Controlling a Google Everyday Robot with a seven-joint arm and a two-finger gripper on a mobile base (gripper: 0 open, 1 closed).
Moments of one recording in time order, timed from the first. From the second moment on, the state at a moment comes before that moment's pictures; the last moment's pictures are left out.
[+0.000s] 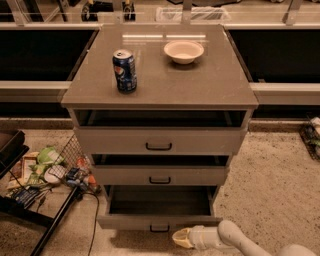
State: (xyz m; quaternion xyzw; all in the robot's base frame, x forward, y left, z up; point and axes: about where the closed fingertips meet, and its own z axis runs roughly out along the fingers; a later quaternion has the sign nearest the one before) arm 0.471 -0.090 0.137 -0.44 0.74 0.37 0.34
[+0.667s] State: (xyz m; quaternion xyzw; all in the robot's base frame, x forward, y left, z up) arm 0.515 -0.098 0.112 -0.44 0.75 0.36 0.34
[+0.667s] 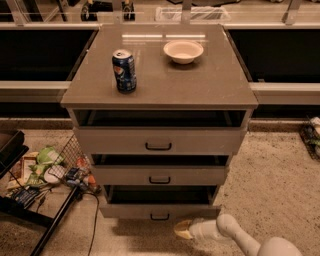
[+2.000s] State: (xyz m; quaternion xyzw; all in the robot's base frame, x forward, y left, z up) arm 0.620 -0.180 0.130 -0.46 0.78 0.25 0.35
